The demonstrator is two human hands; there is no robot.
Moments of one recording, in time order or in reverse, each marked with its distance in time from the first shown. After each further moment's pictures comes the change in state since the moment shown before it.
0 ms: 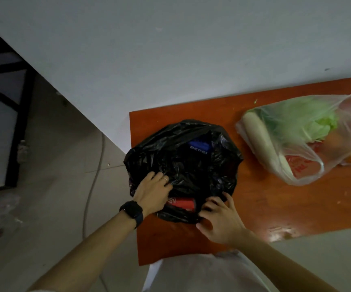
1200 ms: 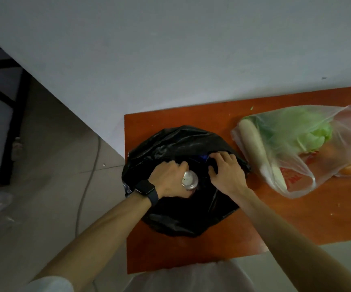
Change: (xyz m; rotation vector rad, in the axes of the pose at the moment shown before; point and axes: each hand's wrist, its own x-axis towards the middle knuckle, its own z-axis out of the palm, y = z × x) left_hand 0.085 0.021 -0.075 -0.369 -0.154 -0.156; right_hand 0.092 0.064 -0.094 0.130 0.139 0.393
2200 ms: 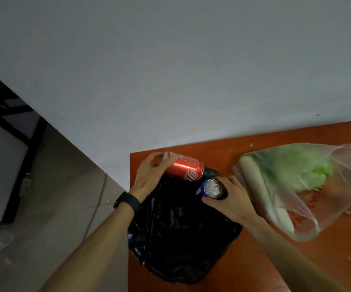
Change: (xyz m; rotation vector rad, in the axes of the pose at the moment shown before) left_hand 0.020 -0.047 -0.093 -1.173 0.481 -0.395; right_hand 0.026 -0.005 -0.044 0.392 0.049 0.027
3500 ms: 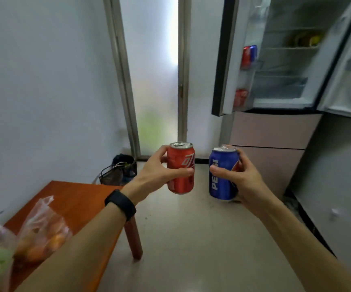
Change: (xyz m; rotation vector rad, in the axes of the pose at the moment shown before) left_hand -0.542 0.240 0.580 0.146 -1.439 0.720; right_hand -0.669 0.179 -0.409 0.890 1.378 0.370
